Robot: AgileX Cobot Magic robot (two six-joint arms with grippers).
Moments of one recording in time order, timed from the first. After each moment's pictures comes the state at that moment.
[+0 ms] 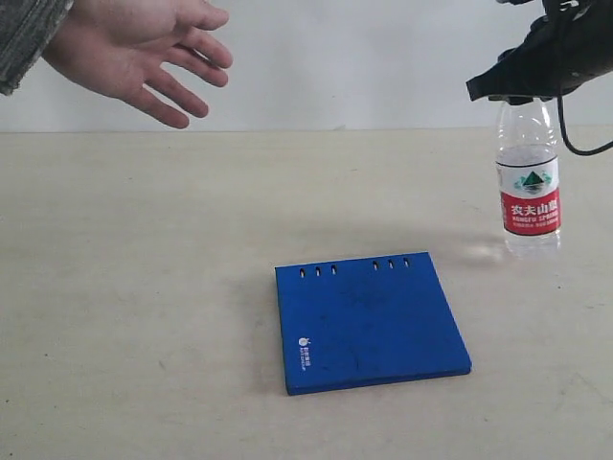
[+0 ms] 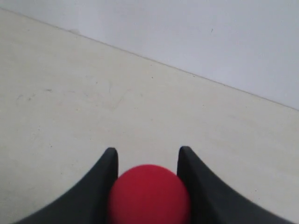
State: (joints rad) left arm -0.08 0.00 0.00 0.10 0.36 -0.12; right arm 0.09 1.78 -1.32 0.27 0.34 -0.52
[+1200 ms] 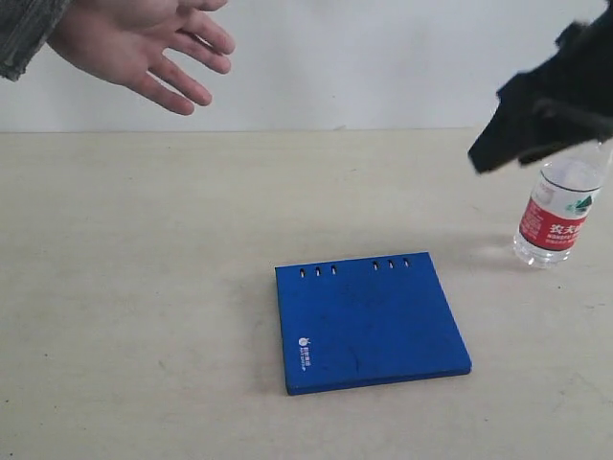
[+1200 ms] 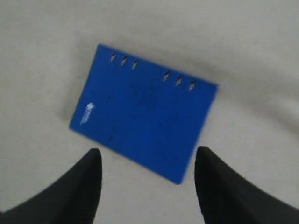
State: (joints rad) left arm -0.08 0.00 0.00 0.11 0.36 -0.12; right arm 0.10 1.48 -1.21 0.54 1.08 -0.60
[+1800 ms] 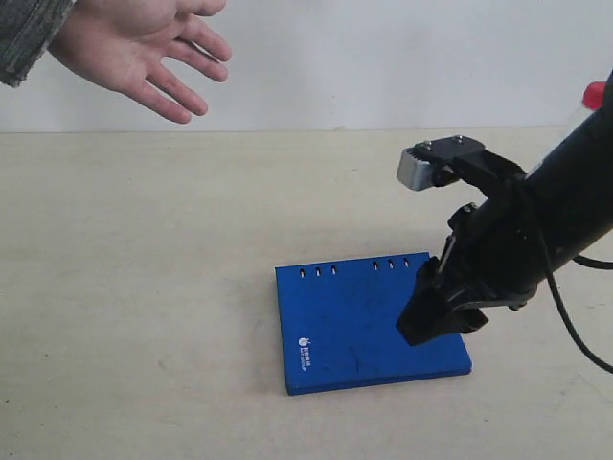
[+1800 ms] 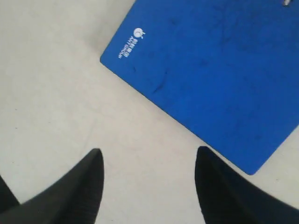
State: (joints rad) left arm -0.08 0.00 0.00 0.31 0.35 0.00; right arm 0.35 1.50 -0.88 0.60 0.87 -0.74
